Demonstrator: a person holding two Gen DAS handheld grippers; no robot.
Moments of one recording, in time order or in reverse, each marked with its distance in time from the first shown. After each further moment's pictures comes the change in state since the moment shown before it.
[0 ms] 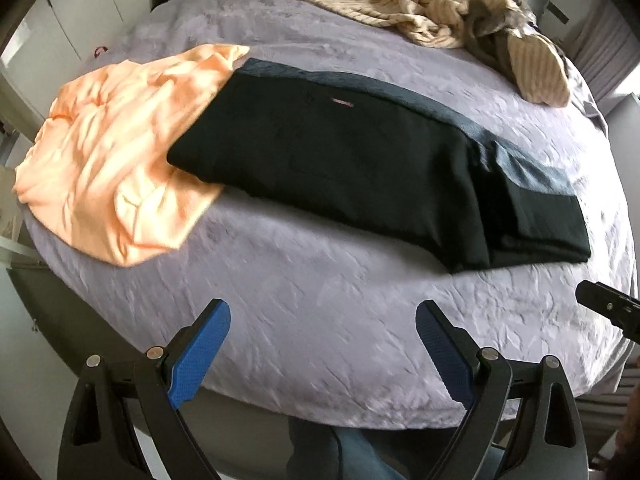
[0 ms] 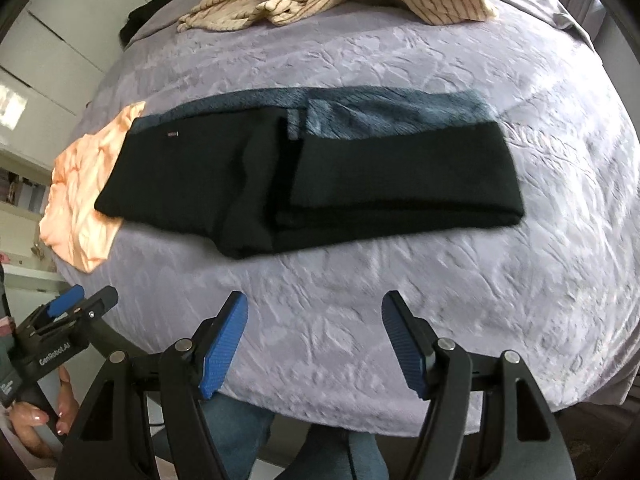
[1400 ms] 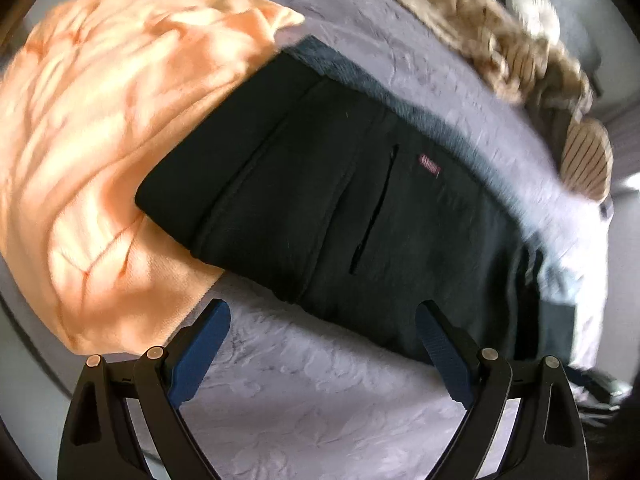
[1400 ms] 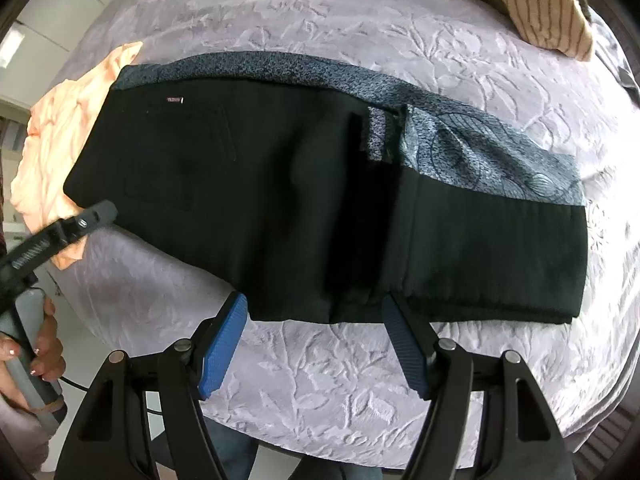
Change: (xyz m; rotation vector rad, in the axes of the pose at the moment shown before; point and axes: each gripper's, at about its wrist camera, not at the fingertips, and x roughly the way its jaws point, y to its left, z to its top) left arm 0.084 0.070 0.076 -0.268 0.048 -0.203; right arm 0.087 0.064 0.073 -0.169 0.193 -0.077
